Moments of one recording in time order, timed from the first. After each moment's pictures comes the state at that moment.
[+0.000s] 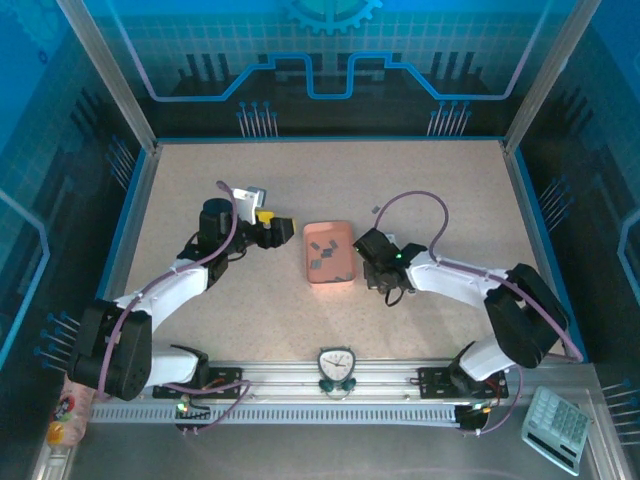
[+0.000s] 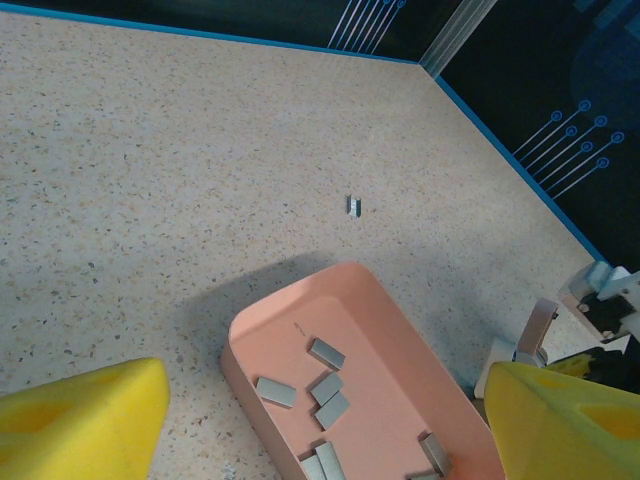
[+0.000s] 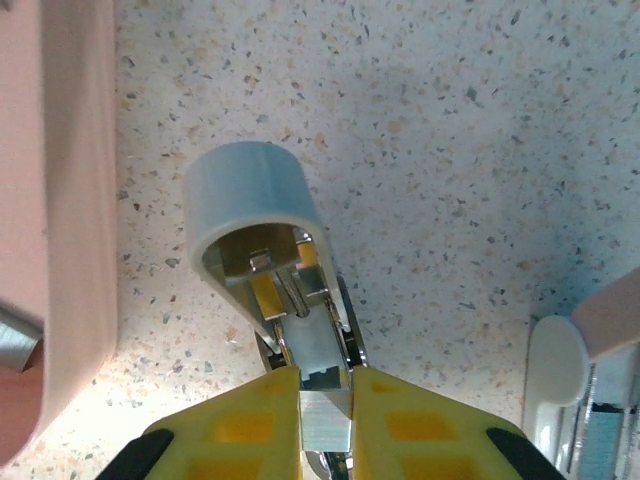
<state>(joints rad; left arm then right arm) -0.23 1.30 0.64 0.26 0.48 -0.32 0.71 1.49 0.84 -0.56 0.29 0.60</state>
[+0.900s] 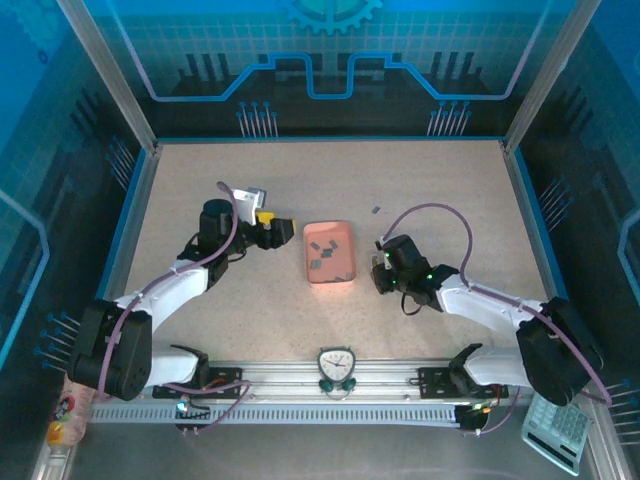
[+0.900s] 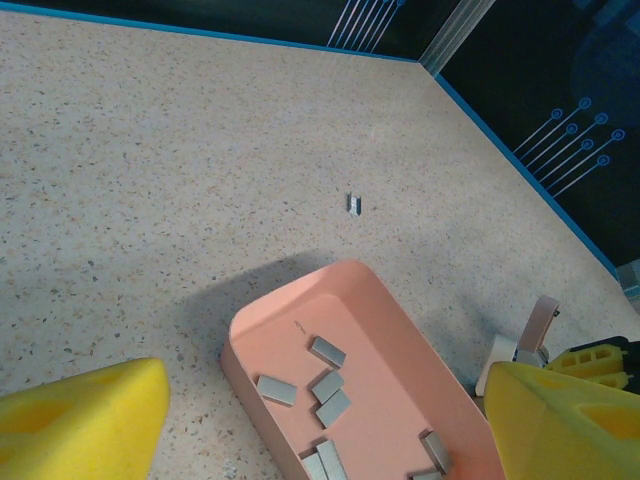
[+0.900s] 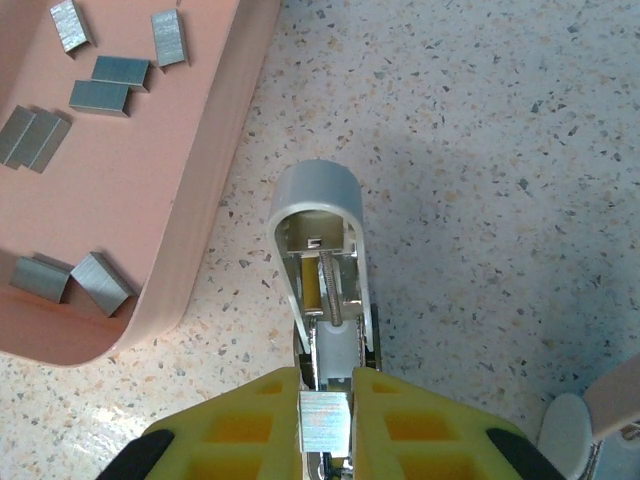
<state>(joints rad) -0.23 1.30 0.64 0.26 0.48 -0.32 0.61 1.27 0.58 -0.24 0.10 0.32</state>
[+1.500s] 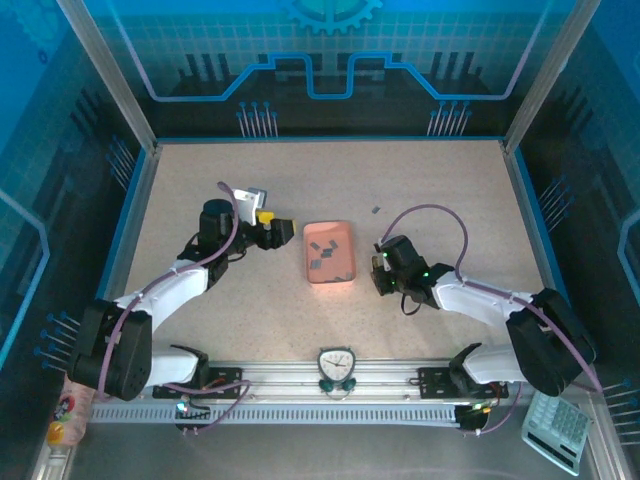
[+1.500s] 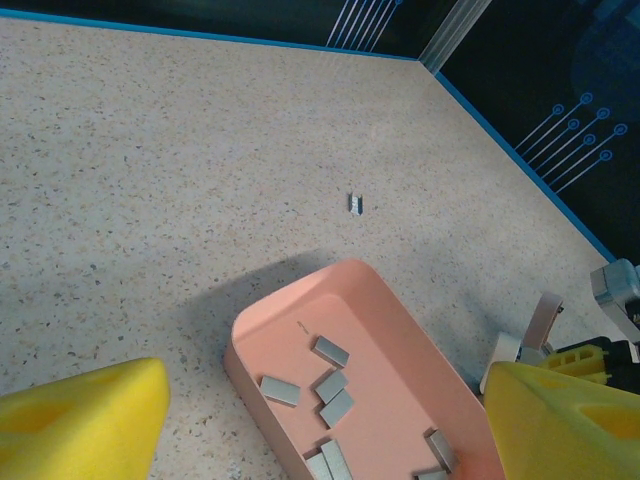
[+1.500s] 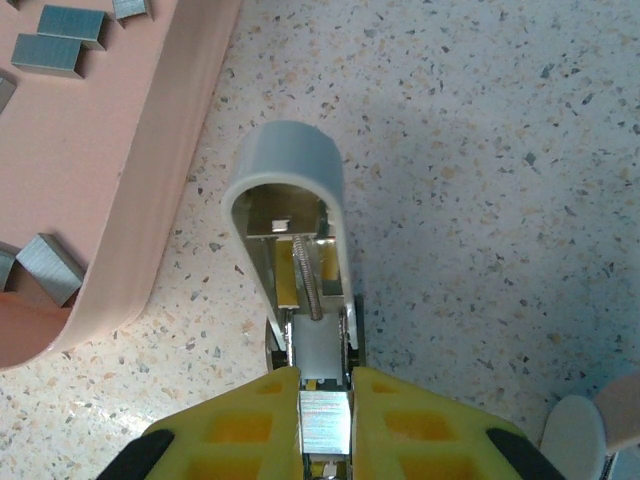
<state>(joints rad) -0.23 1.30 0.64 0.26 0.48 -0.30 0.60 1.32 0.58 -0.23 0.10 0.30</state>
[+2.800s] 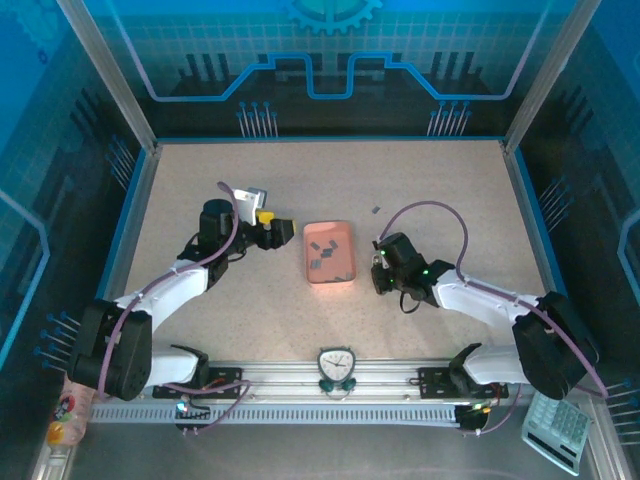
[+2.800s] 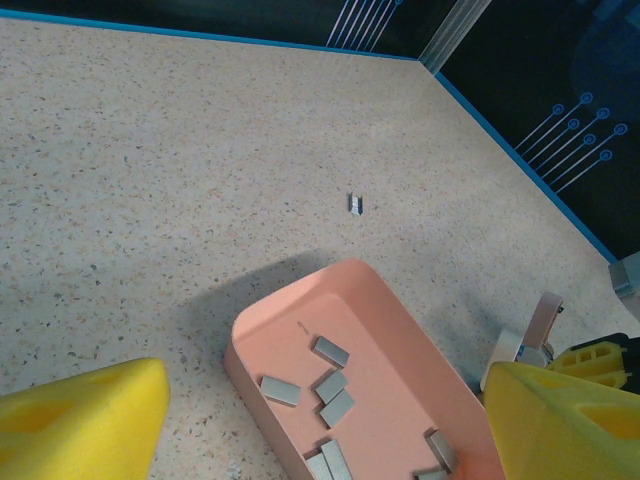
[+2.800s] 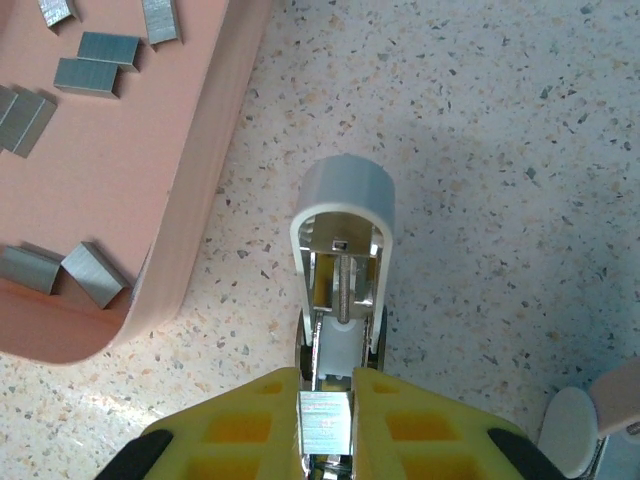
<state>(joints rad) -0.23 1.30 0.64 0.26 0.48 -0.30 0.62 1.30 0.63 -0.30 0.11 0.33</state>
